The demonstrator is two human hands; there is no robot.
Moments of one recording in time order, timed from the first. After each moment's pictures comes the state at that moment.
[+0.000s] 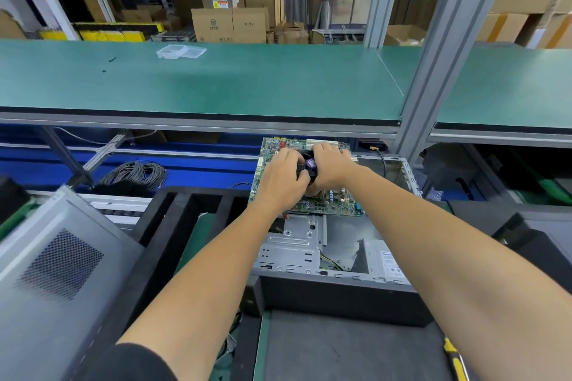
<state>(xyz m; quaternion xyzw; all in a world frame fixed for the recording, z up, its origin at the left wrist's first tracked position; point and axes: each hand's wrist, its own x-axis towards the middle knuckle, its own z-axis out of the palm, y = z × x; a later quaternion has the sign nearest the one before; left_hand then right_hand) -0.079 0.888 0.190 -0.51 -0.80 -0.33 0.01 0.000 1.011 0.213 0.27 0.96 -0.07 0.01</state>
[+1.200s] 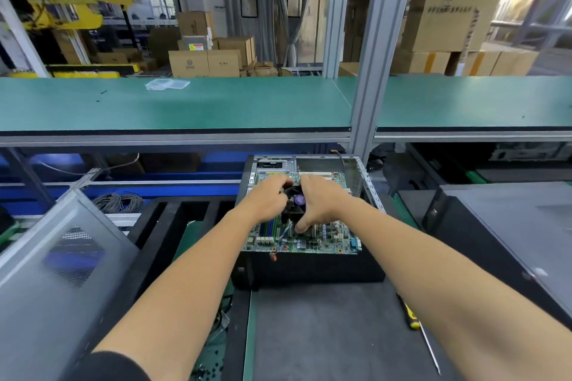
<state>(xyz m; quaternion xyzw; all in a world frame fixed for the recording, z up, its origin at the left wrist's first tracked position) -0.005 0.800 0.217 -0.57 -0.76 -0.28 -0.14 0.130 0.893 0.233 0.25 0.97 -0.08 -0.01</state>
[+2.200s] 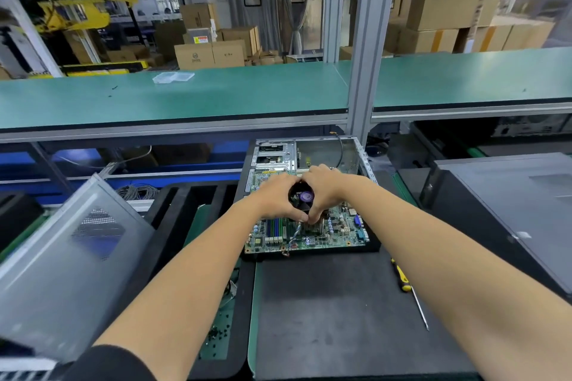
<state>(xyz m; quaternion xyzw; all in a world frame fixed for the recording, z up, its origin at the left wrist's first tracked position) 0.054 0.759 0.229 -0.63 -0.74 -0.15 -0.15 0.171 0.870 0.248 0.21 0.97 -0.05 0.10</state>
